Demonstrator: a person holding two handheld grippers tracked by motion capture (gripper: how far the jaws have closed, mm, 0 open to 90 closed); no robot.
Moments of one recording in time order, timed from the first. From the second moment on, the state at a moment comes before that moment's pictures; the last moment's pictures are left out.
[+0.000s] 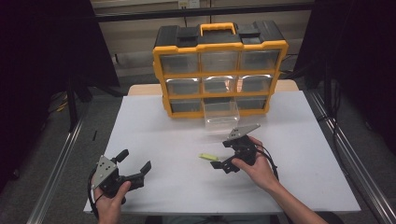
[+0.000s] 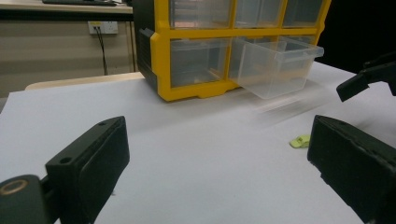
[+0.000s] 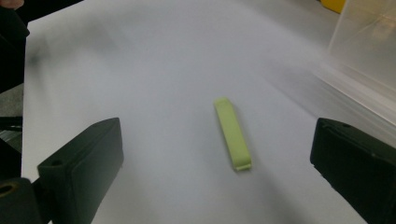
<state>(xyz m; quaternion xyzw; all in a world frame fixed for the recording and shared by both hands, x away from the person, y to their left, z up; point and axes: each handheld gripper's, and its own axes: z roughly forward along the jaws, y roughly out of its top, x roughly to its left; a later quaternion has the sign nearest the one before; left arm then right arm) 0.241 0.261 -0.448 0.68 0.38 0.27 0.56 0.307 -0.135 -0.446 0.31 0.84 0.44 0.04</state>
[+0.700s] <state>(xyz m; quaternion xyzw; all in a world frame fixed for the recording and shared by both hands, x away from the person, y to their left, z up) 0.241 0.260 -0.448 0.68 0.38 0.27 0.56 0.337 -0.113 -0.441 0.28 0.89 0.35 -0.01</state>
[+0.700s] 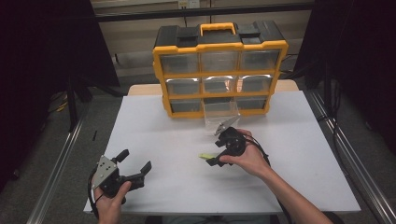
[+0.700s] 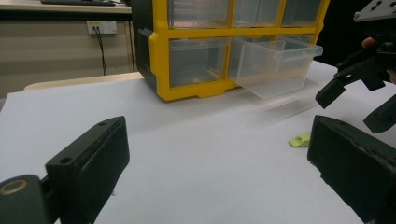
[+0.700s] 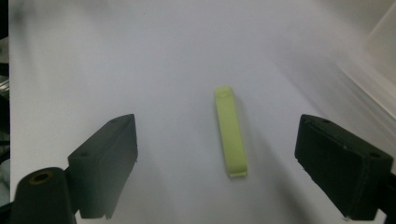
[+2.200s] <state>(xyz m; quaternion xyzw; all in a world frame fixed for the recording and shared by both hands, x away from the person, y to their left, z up) 0.243 0.260 -0.449 0.69 0.38 0.27 0.56 0.375 -0.082 -0.446 0.24 0.95 0.19 -0.04</state>
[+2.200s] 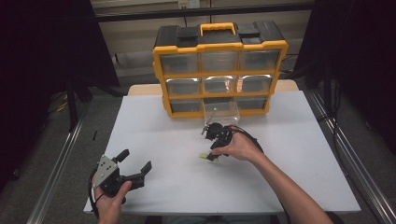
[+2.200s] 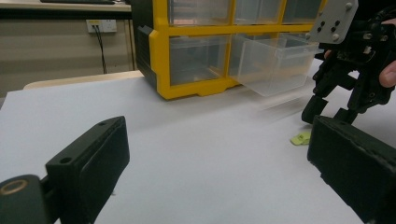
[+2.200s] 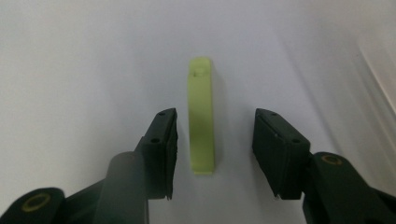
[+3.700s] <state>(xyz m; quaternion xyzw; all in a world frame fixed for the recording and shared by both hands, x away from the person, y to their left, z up) 0.243 0.262 -0.449 0.68 0.38 0.27 0.56 0.370 -0.090 -0.448 0.24 0.94 0.23 -0.04</state>
